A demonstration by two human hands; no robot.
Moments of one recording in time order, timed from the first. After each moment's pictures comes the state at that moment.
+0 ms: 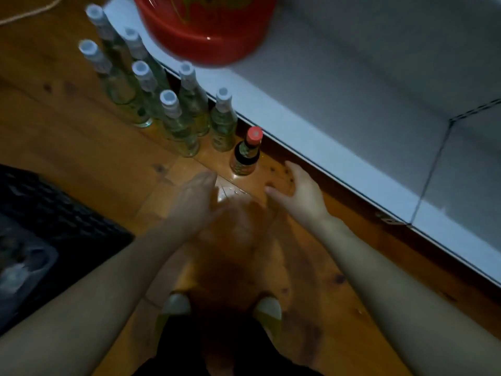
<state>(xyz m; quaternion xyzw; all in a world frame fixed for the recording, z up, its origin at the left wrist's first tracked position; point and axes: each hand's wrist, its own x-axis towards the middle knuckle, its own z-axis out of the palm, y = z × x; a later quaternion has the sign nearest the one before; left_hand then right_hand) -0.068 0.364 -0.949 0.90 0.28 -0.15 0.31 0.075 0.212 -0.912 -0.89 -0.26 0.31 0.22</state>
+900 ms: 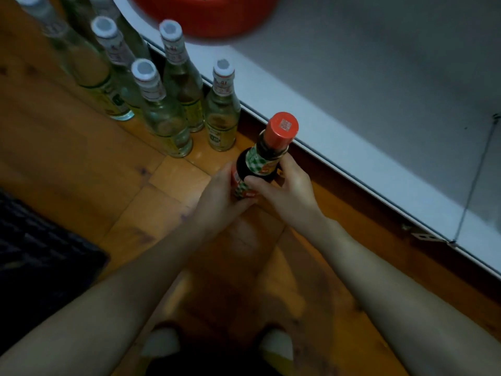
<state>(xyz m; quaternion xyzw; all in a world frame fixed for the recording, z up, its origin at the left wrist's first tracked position) -0.024 0.353 -1.039 0.79 0.28 0.06 0.54 0.075 0.255 -0.975 -0.81 -0.28 0.29 0.44</state>
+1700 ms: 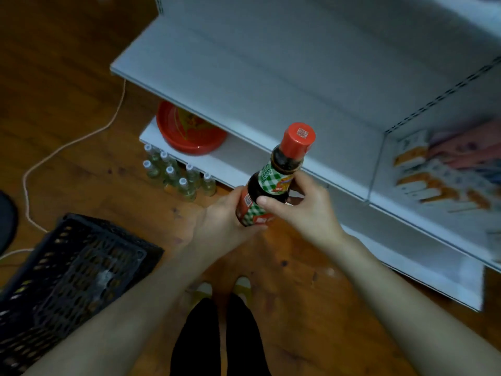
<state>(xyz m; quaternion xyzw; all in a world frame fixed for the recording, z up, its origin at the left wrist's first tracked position) -0.062 0.285 -0.479 0.87 0.22 0.03 0.45 0.042 0.164 -0.416 -0.82 -0.23 0.26 0.45</state>
